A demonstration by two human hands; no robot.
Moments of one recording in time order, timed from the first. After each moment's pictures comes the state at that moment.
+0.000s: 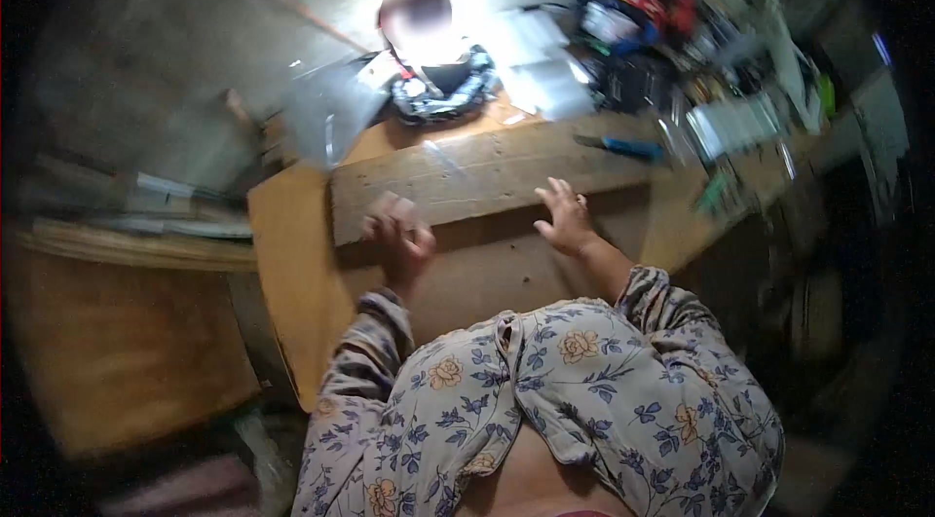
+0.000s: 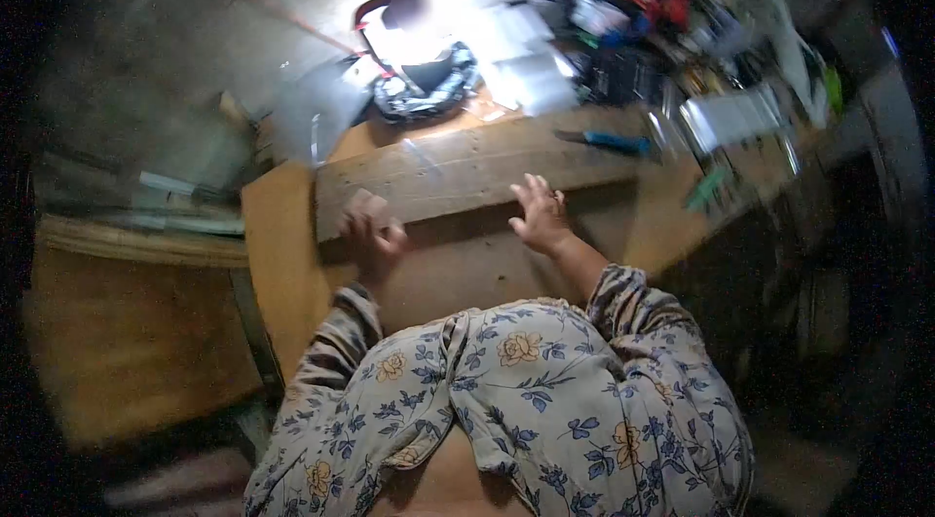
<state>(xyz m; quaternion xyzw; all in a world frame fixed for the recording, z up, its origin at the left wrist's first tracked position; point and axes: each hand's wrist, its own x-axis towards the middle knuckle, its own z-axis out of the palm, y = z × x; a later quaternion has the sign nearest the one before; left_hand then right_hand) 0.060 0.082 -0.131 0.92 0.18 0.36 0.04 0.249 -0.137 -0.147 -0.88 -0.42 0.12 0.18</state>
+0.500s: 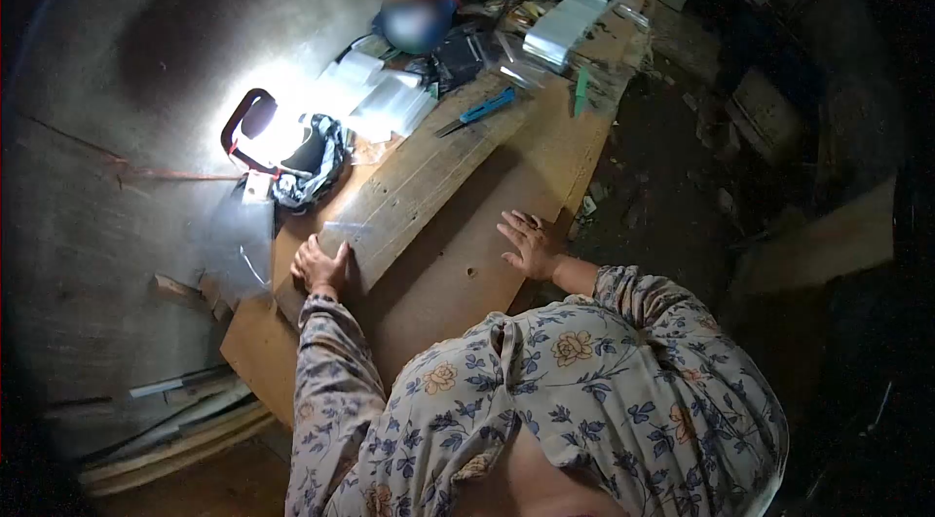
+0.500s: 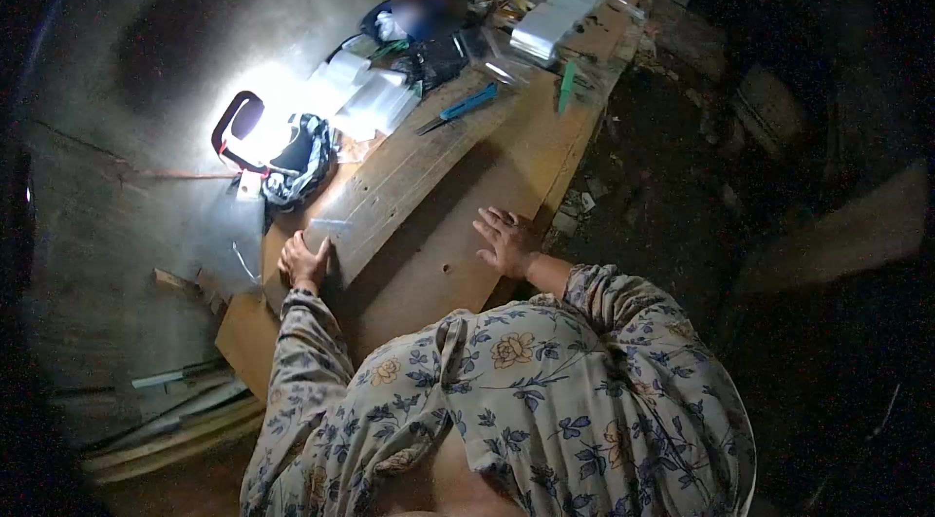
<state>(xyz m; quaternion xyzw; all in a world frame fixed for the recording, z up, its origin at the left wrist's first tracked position) 0.134 0.170 -0.169 0.97 0.23 0.08 0.06 0.149 -0.238 -0.198 -0.93 -0.32 0.01 0.19</state>
